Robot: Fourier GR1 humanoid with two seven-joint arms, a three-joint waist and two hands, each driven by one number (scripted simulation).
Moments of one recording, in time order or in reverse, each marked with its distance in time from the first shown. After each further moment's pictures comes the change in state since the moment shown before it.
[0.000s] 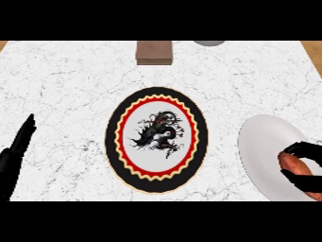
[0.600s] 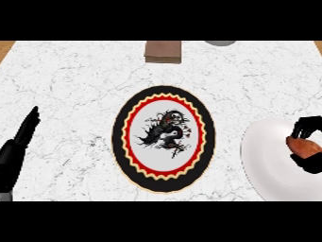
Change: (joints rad) left arm -0.060 -0.005 0.011 0.019 -0.009 -0.041 0.004; right arm -0.188 -0.156 0.125 0.042 0.306 -0.050 -0.131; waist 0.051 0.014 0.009
